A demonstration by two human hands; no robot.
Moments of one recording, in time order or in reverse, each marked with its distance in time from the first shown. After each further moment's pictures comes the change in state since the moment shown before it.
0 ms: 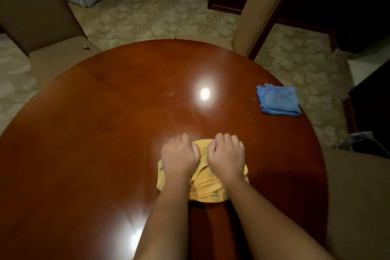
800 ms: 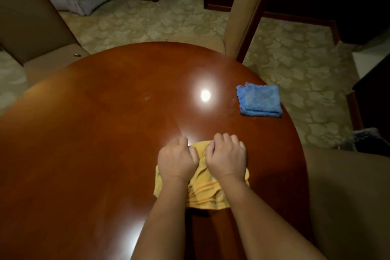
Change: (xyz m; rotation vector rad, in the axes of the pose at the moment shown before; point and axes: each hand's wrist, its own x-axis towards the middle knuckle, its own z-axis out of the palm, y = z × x) left_hand 0.008 0.071 0.026 -0.018 0.024 -0.031; right_hand 0.020 0.073 -0.006 0.001 0.138 -0.012
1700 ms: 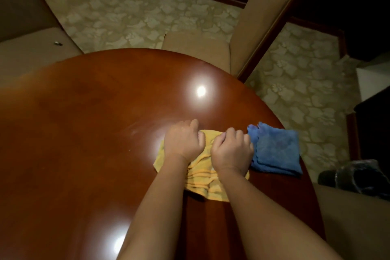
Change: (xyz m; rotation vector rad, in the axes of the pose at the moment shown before) left_hand 0.183 0.003 0.065 -0.083 -0.038 0.175; right_hand 0.152 0.005 0.070 -0.009 -0.004 0.221
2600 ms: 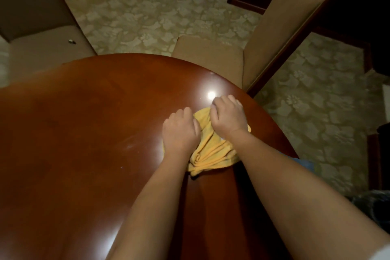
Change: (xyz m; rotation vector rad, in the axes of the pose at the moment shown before) left_hand 0.055 -0.015 0.023 0.057 0.038 -0.305; right_hand 0.138 -0.020 0.048 0.188 -0.186 -0.562
